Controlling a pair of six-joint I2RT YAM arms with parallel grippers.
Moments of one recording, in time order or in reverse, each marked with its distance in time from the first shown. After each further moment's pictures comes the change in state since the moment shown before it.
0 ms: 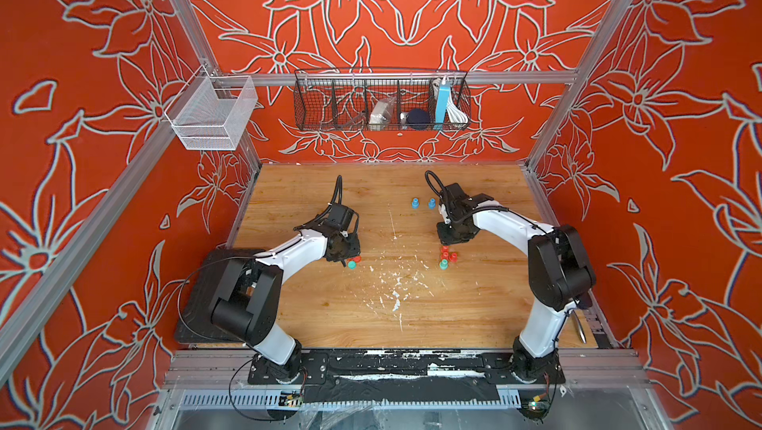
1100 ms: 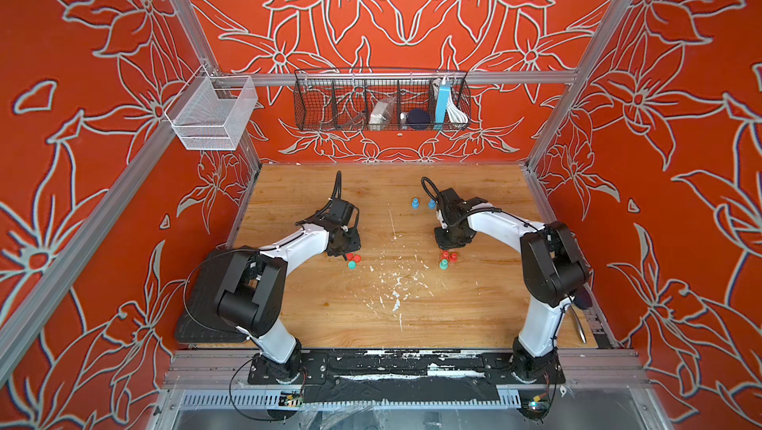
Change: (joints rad) left arm 0.018 0.055 0.062 0.003 -0.012 -0.014; right arm 0.019 0.039 -0.020 0.013 0.007 0.020
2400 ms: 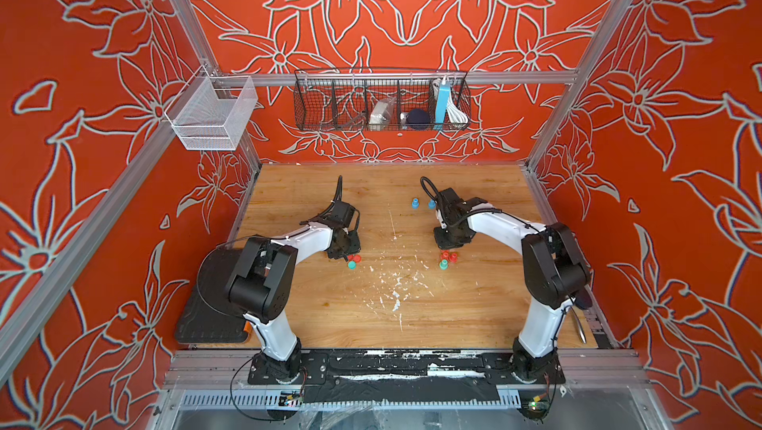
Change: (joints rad) left arm 0.014 0.101 0.004 0.031 0.006 -0.007; right arm 0.009 -0.025 0.000 -0.006 0.011 0.003
